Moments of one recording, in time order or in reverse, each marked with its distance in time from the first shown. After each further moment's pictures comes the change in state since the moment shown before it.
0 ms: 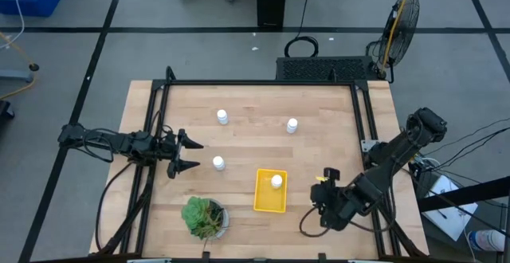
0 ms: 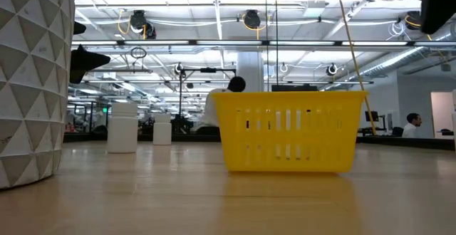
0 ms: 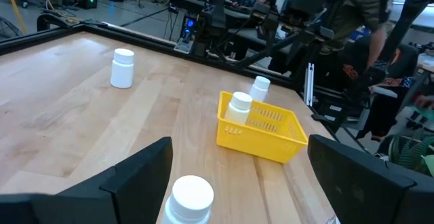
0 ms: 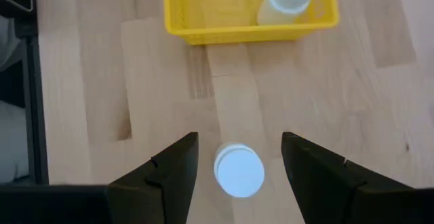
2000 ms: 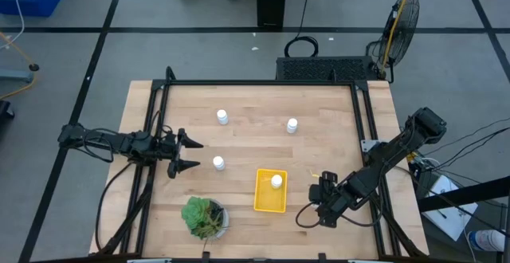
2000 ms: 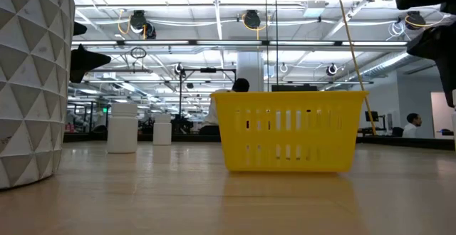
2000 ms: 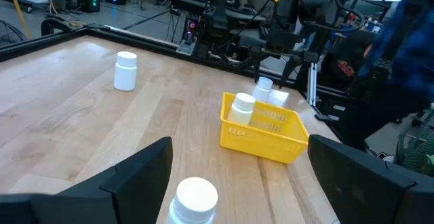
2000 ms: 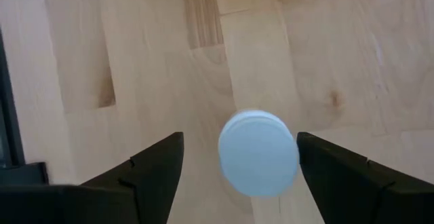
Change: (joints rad) left arm 0.000 0.000 0.000 0.002 -0.008 0.016; right arm -0.050 0.001 -0.251 0.265 -0.192 0.000
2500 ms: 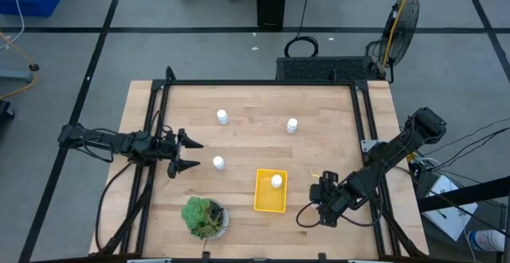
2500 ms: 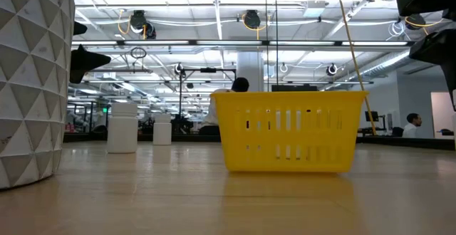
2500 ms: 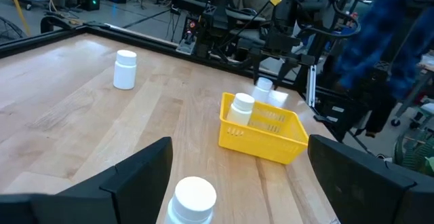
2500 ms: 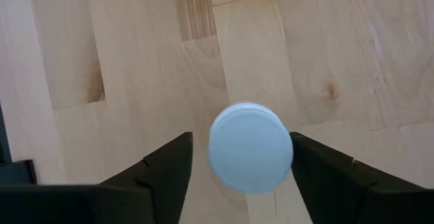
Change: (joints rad) left arm 0.000 0.000 0.000 0.000 0.000 -0.014; right arm 0.000 0.000 -0.018 0.002 0.001 0.008
